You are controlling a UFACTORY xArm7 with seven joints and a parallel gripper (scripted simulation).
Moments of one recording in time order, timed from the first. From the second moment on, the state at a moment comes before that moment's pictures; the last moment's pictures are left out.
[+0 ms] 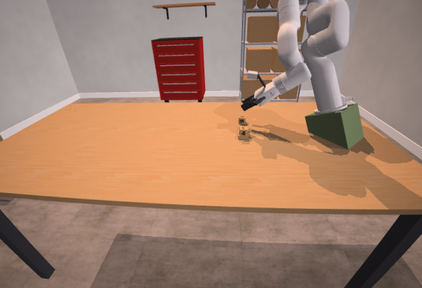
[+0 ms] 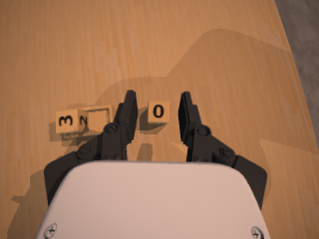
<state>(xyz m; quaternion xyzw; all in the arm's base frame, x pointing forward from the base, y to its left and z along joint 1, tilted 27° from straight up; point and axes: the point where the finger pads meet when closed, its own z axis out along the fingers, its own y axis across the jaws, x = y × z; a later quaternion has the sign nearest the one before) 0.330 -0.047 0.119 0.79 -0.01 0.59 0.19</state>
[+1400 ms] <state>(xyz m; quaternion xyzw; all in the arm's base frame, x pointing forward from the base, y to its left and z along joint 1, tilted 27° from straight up) 0.338 -0.058 0.094 0.79 0.00 0.59 0.19</state>
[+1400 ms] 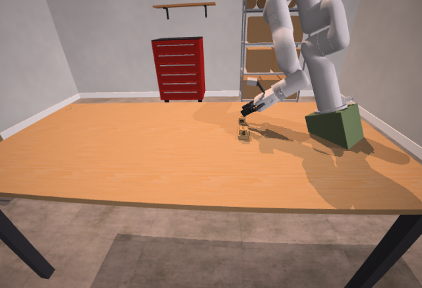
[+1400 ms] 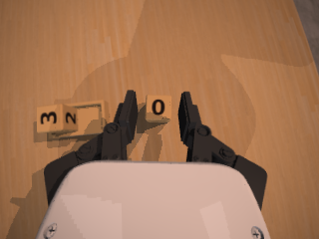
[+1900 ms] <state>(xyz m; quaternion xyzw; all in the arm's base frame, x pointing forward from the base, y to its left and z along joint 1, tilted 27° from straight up) 0.345 -0.067 0.071 0.79 0.00 0.58 0.19</state>
